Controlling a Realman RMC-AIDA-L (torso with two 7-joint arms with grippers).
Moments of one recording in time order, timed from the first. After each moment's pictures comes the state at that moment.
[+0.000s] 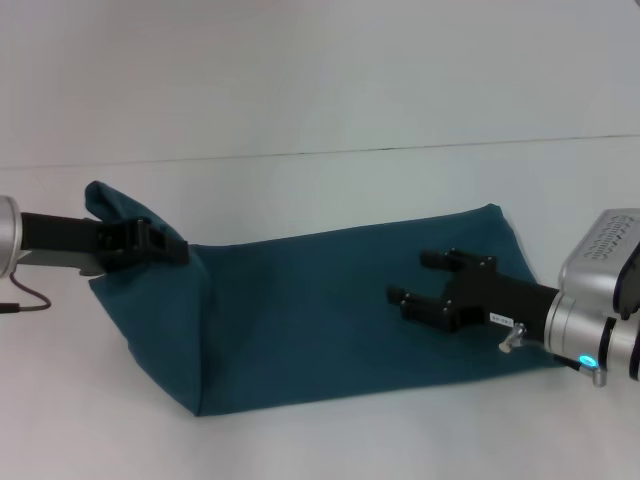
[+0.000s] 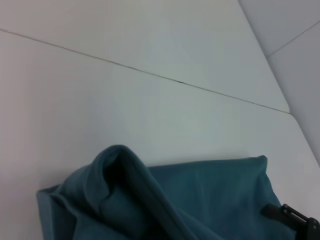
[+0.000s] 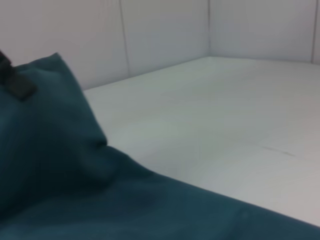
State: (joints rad) left arm -0.71 -2.11 -2.50 -1.03 -0.73 1.55 -2.59; right arm 0.61 2.09 -0.62 -0.25 -1.80 -1.07 0.92
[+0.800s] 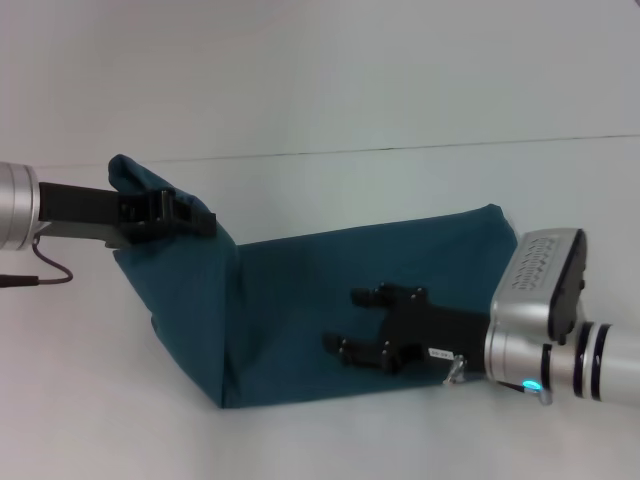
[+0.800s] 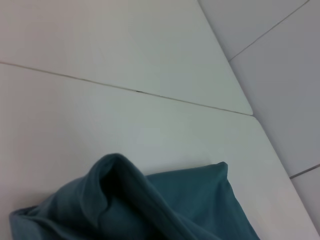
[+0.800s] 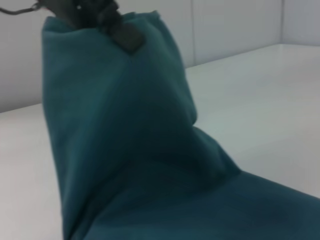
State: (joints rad) left arm -0.75 -2.11 -2.50 -1.05 -0.79 1.59 -2.59; right arm 0.70 2.10 -0.71 -0.12 -1.80 -1.07 0.87
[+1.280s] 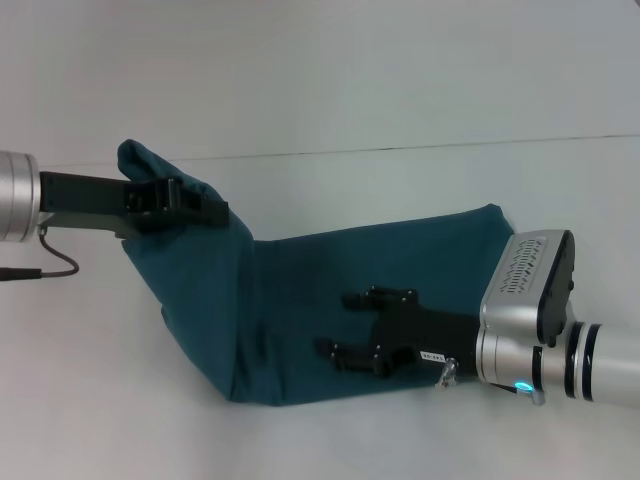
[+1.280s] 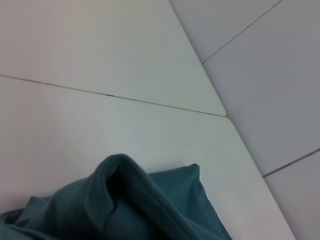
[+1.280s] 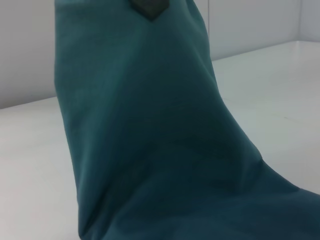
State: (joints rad) left arm -0.74 -2.11 -2.49 -1.07 -0.85 1.63 -2.59; right arm 0.71 2.11 -0.72 -0.10 -1.80 -1.06 0.85
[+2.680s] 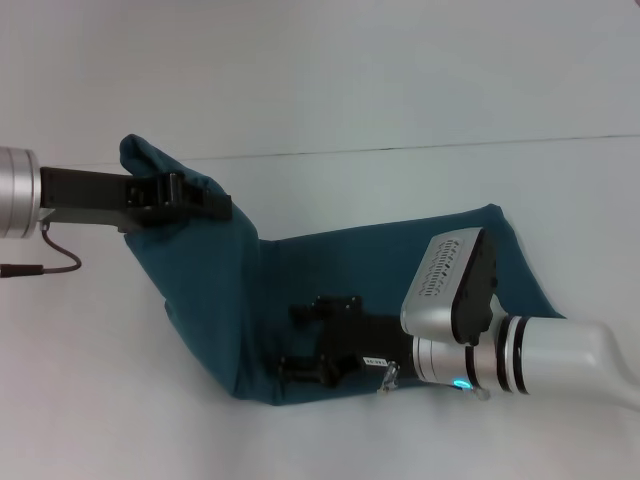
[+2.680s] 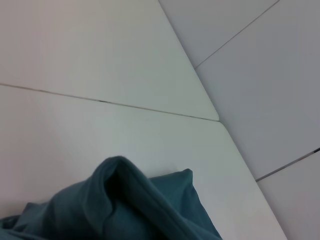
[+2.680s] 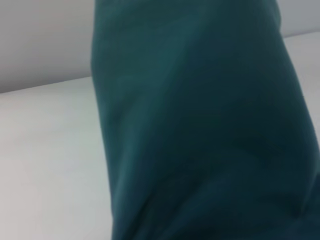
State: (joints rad) left arm -0.74 -2.11 -2.49 -1.07 -0.88 1.62 -2.58; right arm 0.86 2.12 -0.69 0.06 -1.80 -0.93 0.78
